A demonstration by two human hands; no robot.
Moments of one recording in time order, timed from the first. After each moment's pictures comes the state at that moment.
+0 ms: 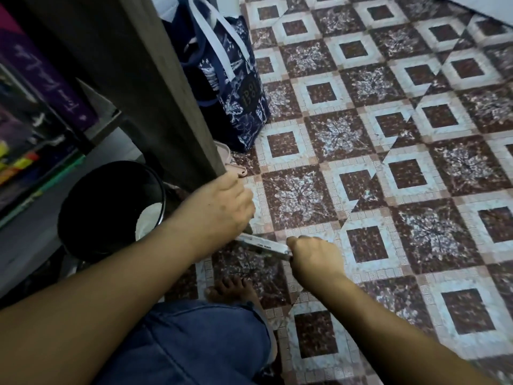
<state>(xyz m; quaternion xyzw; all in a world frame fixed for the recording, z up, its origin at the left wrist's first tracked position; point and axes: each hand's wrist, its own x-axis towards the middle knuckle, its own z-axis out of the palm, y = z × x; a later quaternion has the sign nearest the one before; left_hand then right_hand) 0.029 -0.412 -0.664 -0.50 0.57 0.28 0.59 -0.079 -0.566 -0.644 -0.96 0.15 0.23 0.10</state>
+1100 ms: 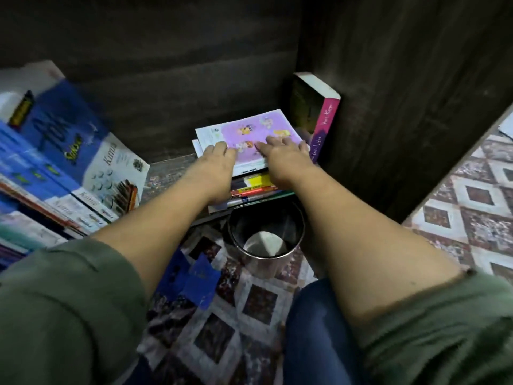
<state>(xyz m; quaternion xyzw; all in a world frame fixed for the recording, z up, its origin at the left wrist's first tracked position) 0.104 -0.154 -0.405 -1.00 0.08 0.01 0.02 0.143 -0.314 -0.399 -0.98 -0.16 0.05 0.04</state>
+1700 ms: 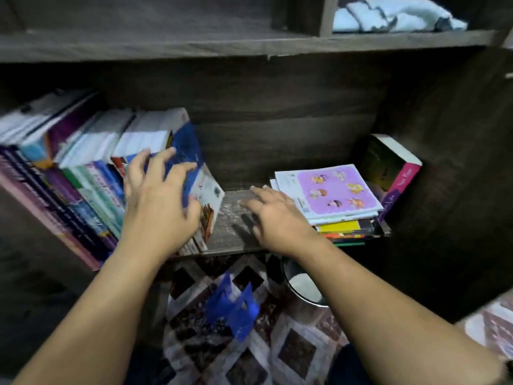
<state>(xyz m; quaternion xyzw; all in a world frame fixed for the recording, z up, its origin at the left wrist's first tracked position) -0.039 -0.017 -0.329 -0.94 -0.11 -0.31 -0.05 0.066 -0.195 -0.379 -0.91 -0.39 -0.02 0.13</state>
